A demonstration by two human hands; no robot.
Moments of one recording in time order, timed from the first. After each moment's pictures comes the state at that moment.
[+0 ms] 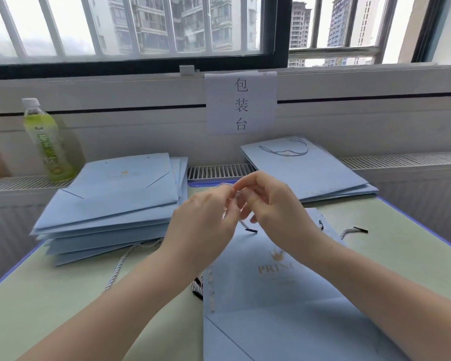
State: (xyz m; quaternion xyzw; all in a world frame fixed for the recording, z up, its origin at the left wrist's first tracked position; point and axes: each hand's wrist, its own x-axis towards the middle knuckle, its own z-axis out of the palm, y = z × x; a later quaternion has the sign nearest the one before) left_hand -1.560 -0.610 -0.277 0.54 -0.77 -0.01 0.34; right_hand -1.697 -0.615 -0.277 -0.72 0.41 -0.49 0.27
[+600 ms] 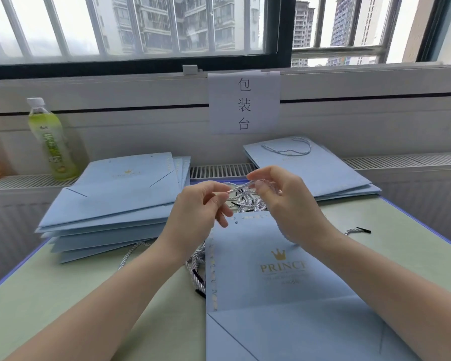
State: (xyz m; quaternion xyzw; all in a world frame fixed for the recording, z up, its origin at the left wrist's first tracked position) left_hand -1.545 -0.632 -0.283 0.46 -0.69 -0.27 0.49; right_hand -1.709 -0.631 -0.279 -0.70 0.45 -0.52 0.20
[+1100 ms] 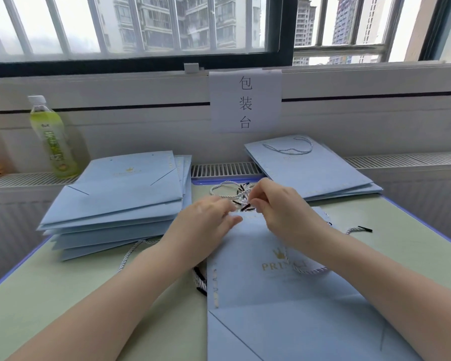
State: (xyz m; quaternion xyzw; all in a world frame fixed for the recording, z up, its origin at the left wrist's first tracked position) left_hand -1.541 -0.637 -0.300 0.50 -0.83 0.01 0.26; right_hand -1.712 -0.634 -0.286 -0.79 0.50 -0.34 0.09
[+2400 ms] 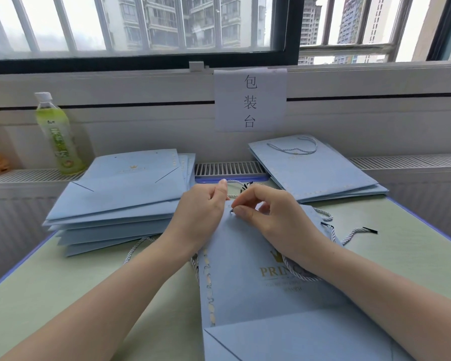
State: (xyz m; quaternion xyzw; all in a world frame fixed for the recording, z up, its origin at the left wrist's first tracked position) left_hand -1.545 -0.637 -0.284 0.54 -0.70 -0.16 0.44; right_hand -1.694 -0.622 -0.291 -0.78 0.38 -0.47 0.18
